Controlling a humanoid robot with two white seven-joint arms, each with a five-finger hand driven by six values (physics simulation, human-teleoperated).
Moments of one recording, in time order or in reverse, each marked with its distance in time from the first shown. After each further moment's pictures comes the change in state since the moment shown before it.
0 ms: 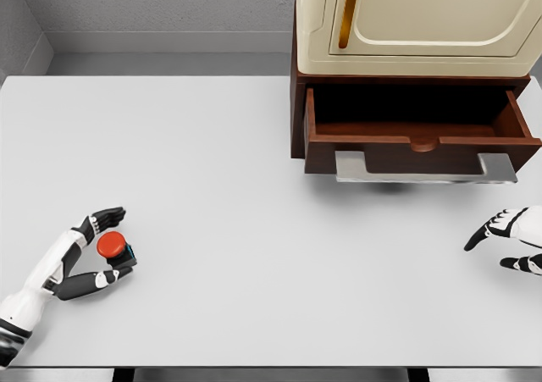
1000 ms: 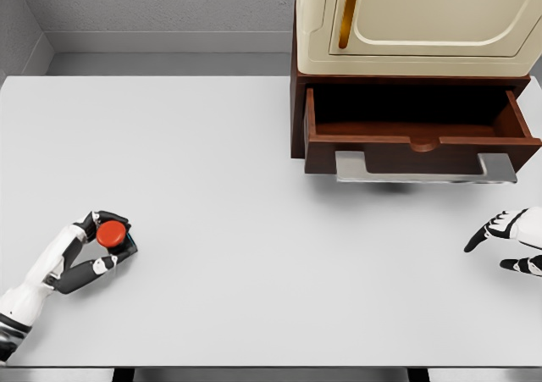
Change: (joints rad) left arm -0.018 0.011 0.004 -0.024 -0.019 0.001 -0.002; right arm 0.002 -0.005 0.004 0.000 0.000 0.000 0.000
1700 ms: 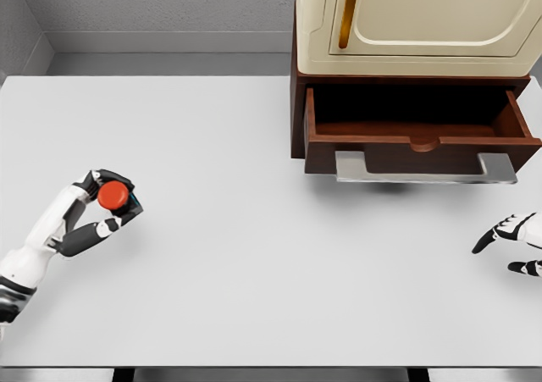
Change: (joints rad) left arm -0.136 -0.003 -0.002 -0.046 -0.003 0.000 -0.006; right arm 0.015 0.002 -0.005 0.043 0.000 0.000 0.000
